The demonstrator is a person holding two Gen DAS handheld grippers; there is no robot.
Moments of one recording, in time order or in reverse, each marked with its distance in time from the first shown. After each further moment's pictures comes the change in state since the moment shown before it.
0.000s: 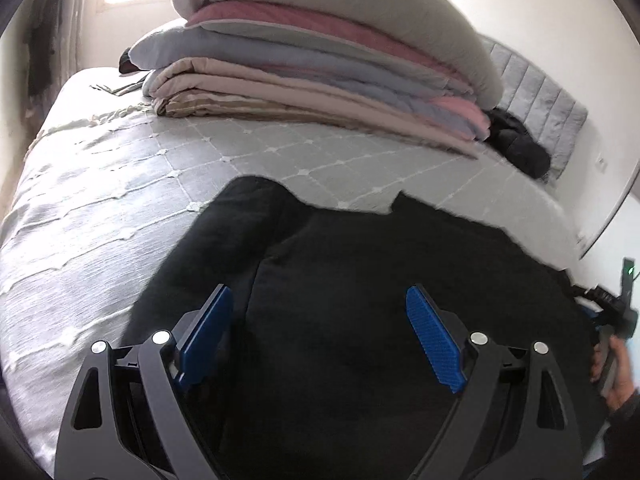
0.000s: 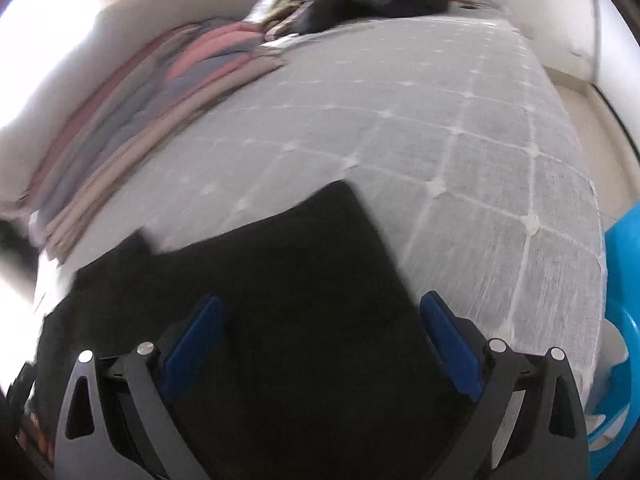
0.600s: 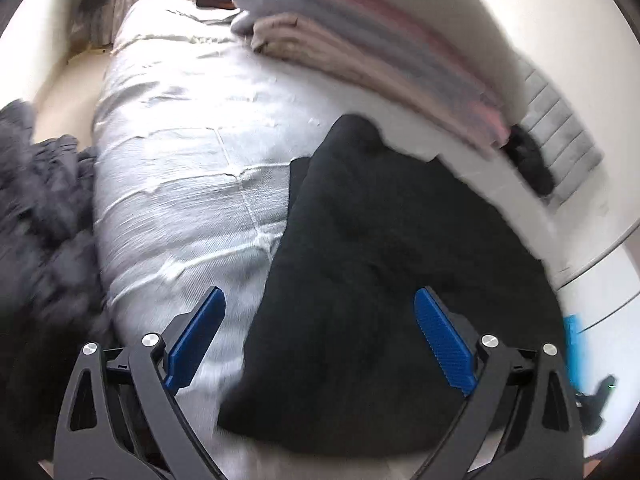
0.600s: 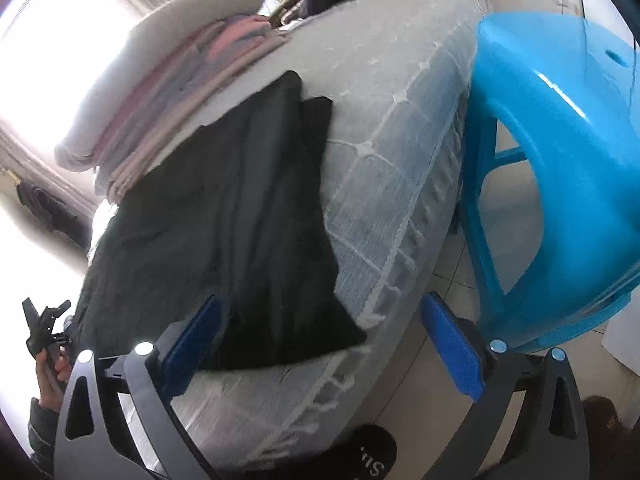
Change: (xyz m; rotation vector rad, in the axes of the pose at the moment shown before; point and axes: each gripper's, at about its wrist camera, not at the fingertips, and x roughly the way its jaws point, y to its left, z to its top) left arm -0.126 0.083 -0.084 -0.224 0.109 -0.014; right arm -0.158 -0.096 -0.171 0.066 0.090 0.154
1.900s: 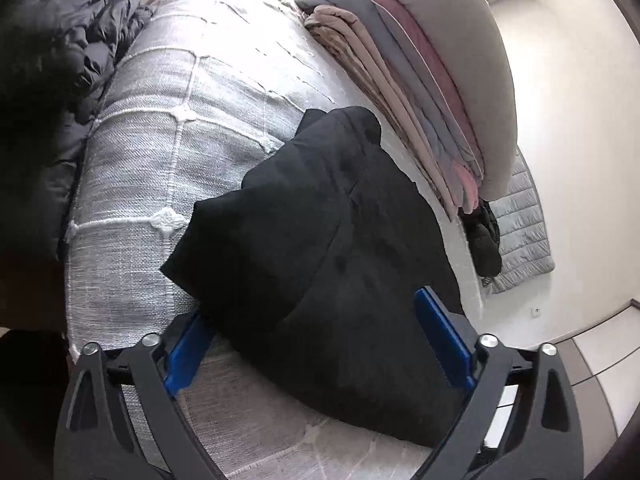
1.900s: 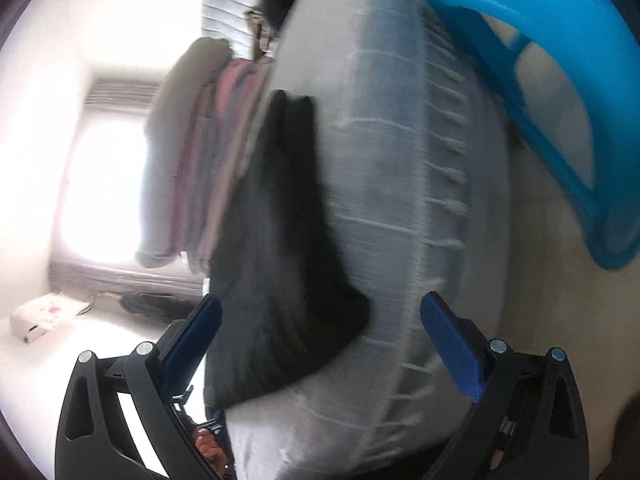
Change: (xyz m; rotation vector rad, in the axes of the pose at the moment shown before) left arm 0.021 0.020 -0.070 -0.424 -0.037 -0.180; right arm 0.023 -0.048 -0.023 0.434 -0.024 0.432
